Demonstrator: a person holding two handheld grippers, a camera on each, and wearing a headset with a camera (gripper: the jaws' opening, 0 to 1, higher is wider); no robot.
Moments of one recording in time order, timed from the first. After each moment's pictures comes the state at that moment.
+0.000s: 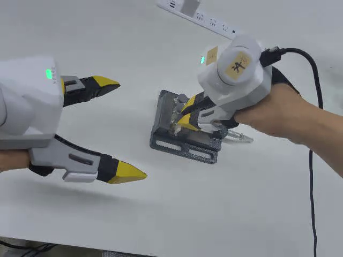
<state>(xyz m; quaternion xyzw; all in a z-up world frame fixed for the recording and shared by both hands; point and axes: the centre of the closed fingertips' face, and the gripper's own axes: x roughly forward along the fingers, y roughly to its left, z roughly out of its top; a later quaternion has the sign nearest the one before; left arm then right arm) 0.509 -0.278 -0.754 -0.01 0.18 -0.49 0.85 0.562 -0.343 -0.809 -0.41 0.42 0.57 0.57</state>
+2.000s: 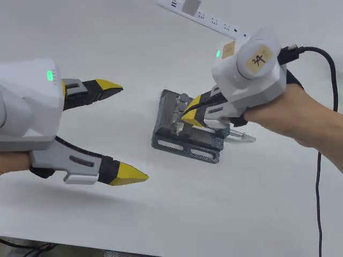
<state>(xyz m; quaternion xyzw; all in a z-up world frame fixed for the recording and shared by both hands) 0.504 -0.279 -0.755 -0.01 0.18 -0.49 0.85 0.558 -0.340 -0.803 -0.37 0.42 0.58 0.59</state>
